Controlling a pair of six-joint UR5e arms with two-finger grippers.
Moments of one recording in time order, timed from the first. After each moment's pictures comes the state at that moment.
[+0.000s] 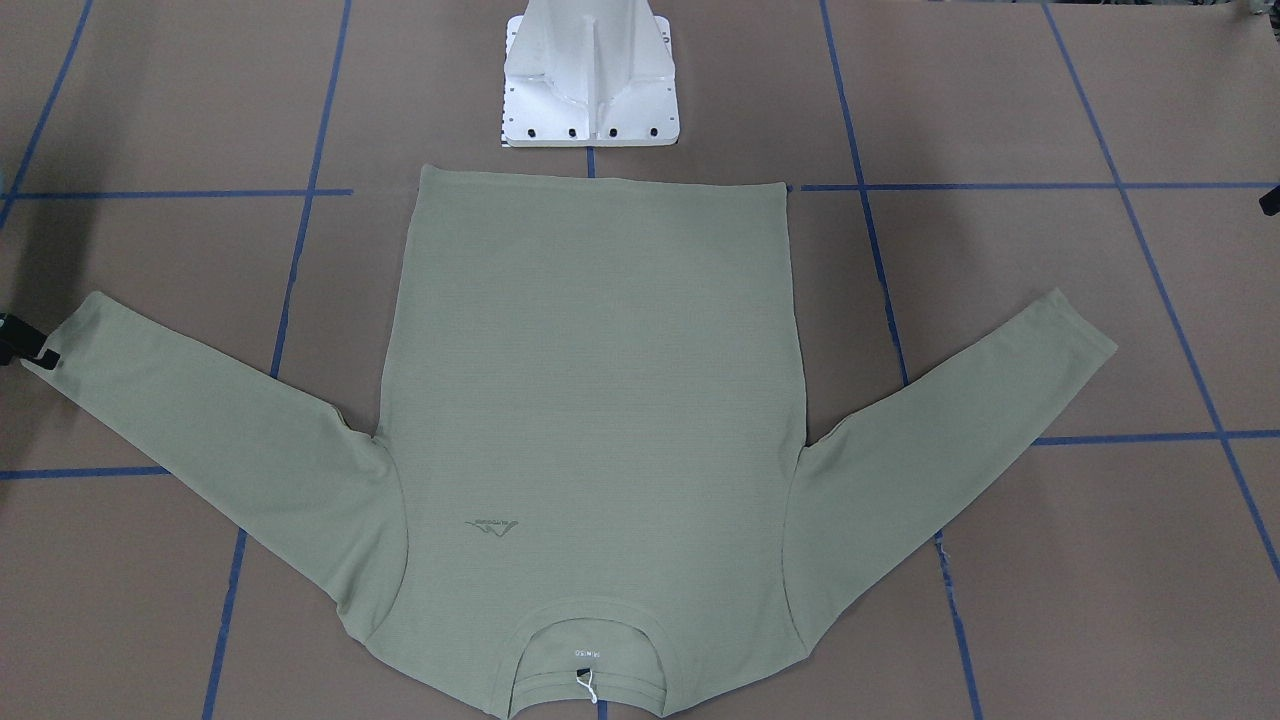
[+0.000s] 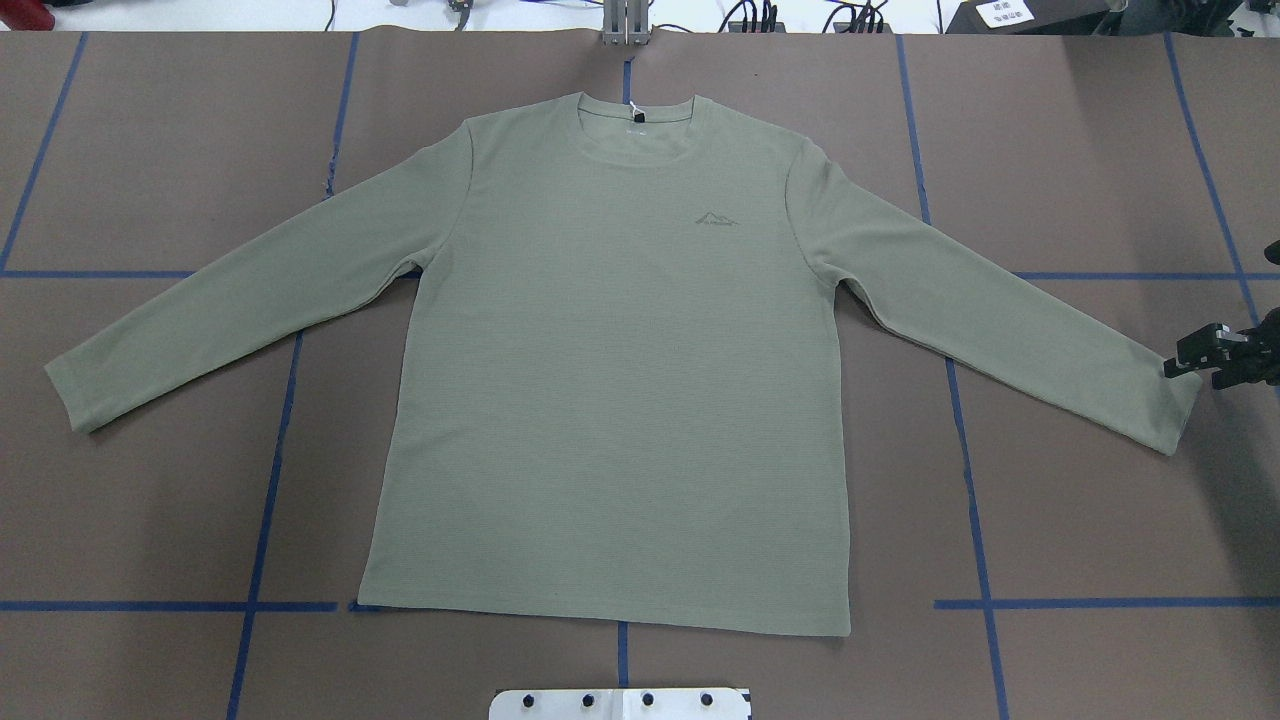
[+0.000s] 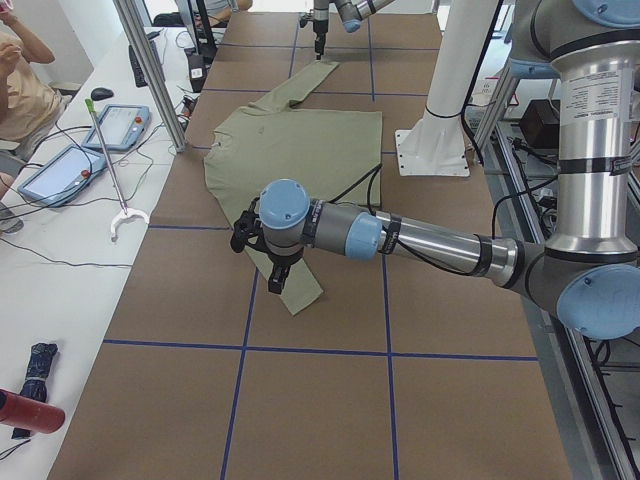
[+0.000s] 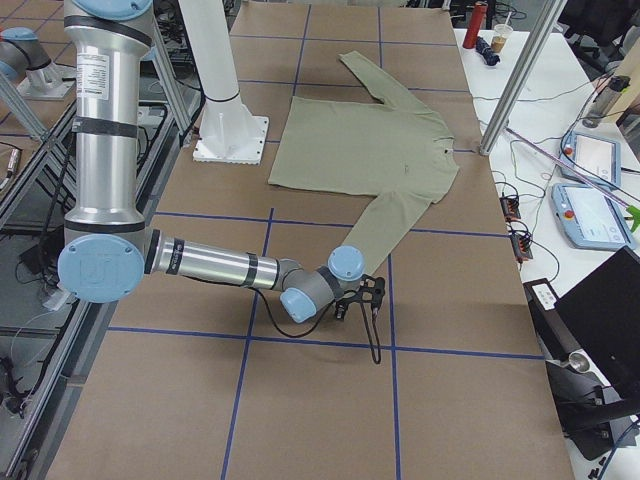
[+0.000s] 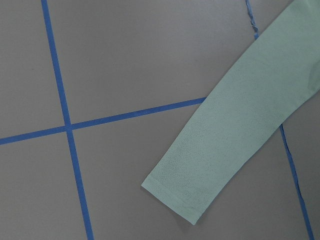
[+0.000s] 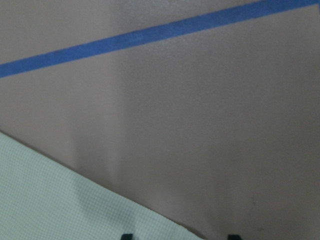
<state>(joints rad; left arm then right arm) -1.54 -1.49 -1.87 -1.61 -2.55 0.01 1.13 -1.64 1.37 -0.76 2.34 0.87</state>
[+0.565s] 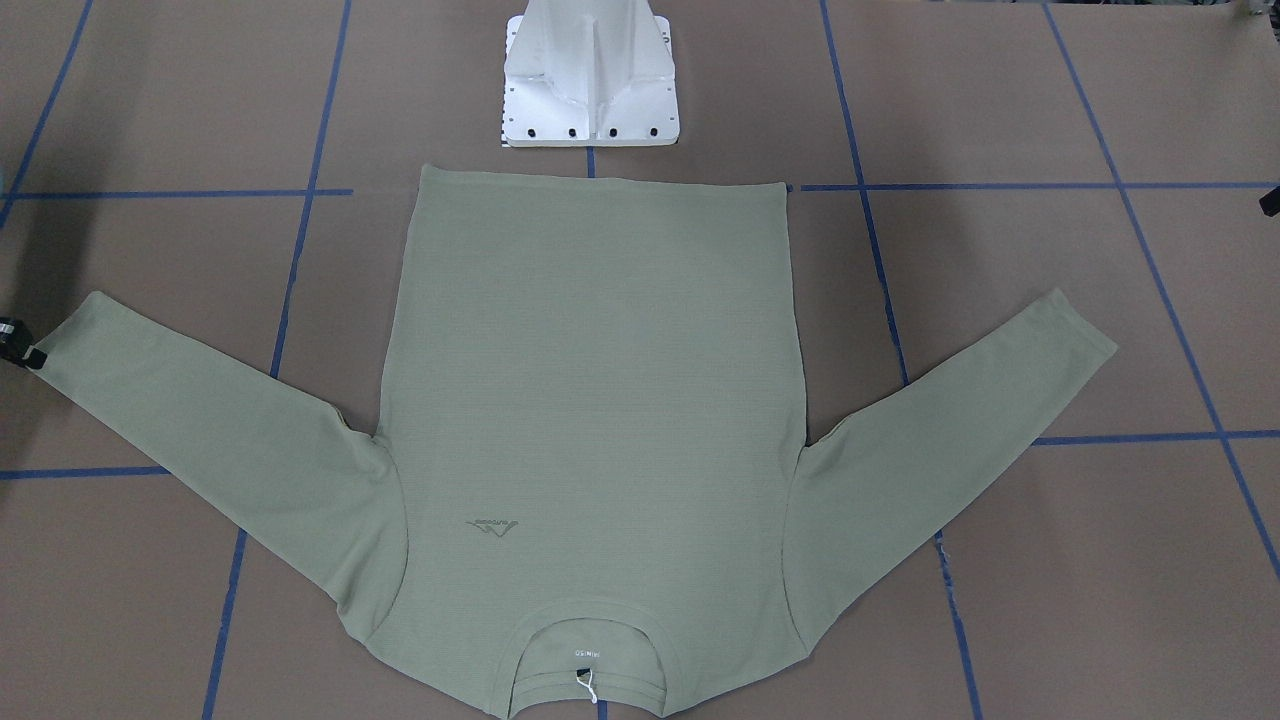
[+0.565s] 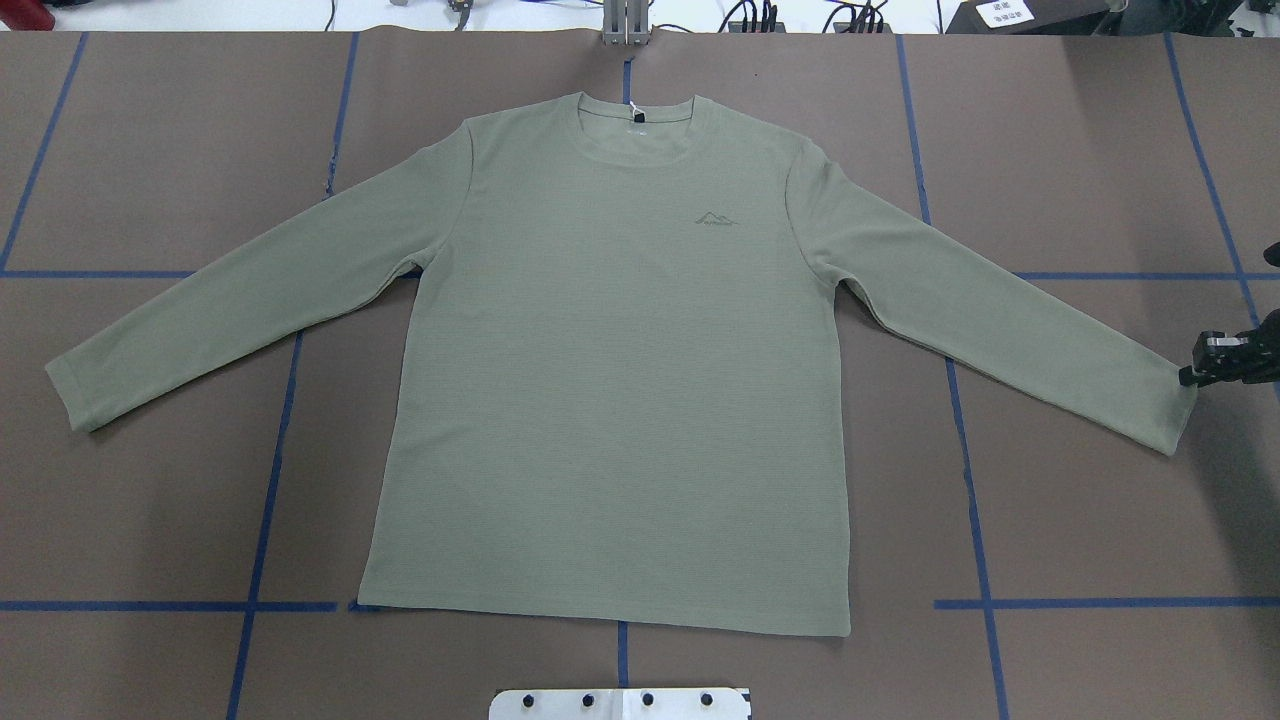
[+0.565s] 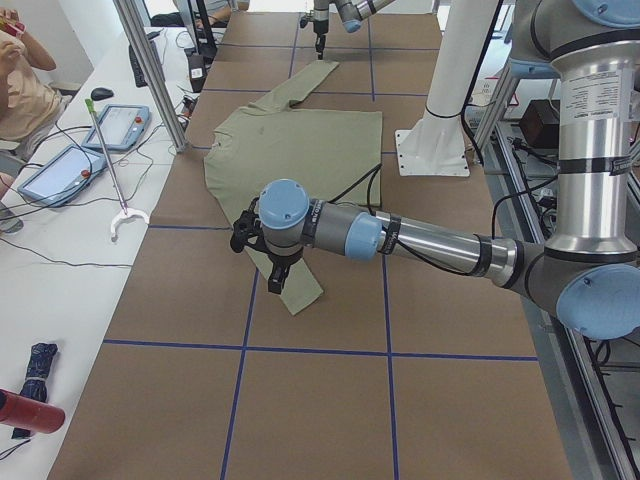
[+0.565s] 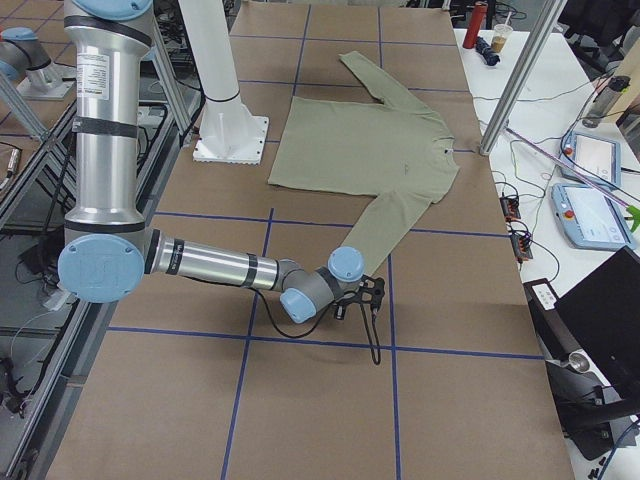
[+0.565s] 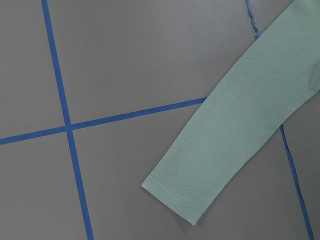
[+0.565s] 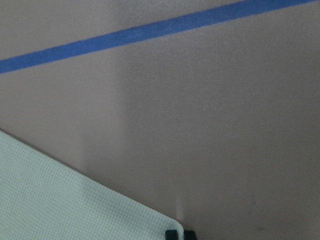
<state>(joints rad) -1.54 -1.49 -1.86 -1.61 -2.55 0.01 1.13 -1.64 1.37 -0.76 2.35 0.86</state>
